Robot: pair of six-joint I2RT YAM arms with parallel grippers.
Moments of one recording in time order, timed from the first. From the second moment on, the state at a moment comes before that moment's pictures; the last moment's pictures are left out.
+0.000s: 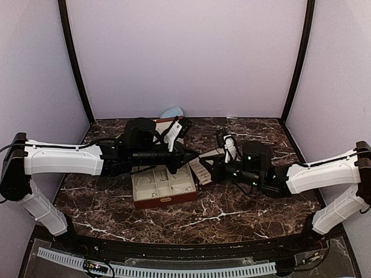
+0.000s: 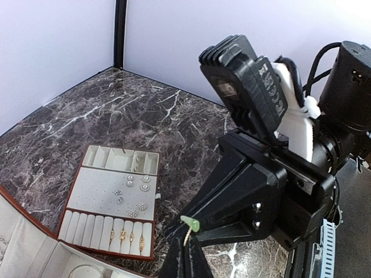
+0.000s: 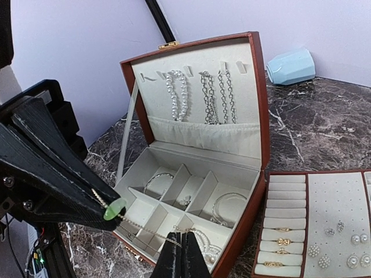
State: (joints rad) left arm -0.96 1.53 1.04 0.17 0.21 -0.12; right arm 1.00 1.39 0.66 0.50 0.05 0.41
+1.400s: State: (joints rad) left arm -0.66 1.28 0.64 0.15 -0.12 0.02; right arm 1.00 1.76 1.63 -0.10 0.13 0.21
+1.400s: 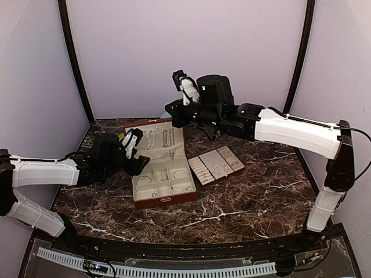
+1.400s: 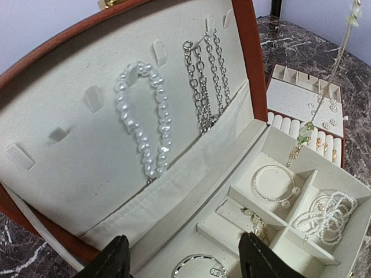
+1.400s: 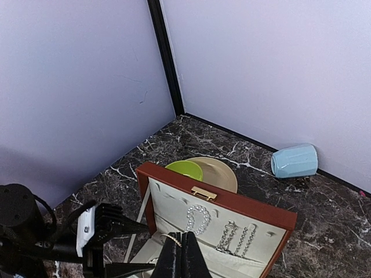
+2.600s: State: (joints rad) left arm -0.37 1.22 1.09 -0.22 0.26 0.00; right arm 1.00 1.91 1.88 -0.13 0.16 0.18
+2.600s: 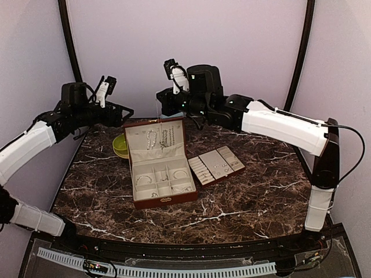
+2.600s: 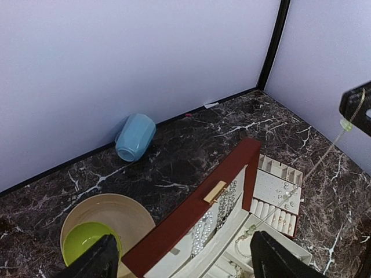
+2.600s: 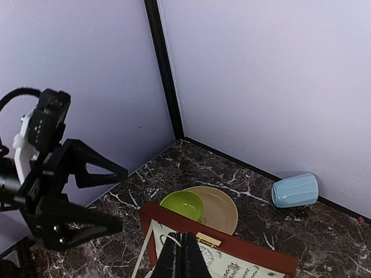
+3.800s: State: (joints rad) left arm -0.16 1.39 1.04 -0.38 0.69 0.19; right arm 1.00 1.83 1.71 -0.05 0.14 0.22
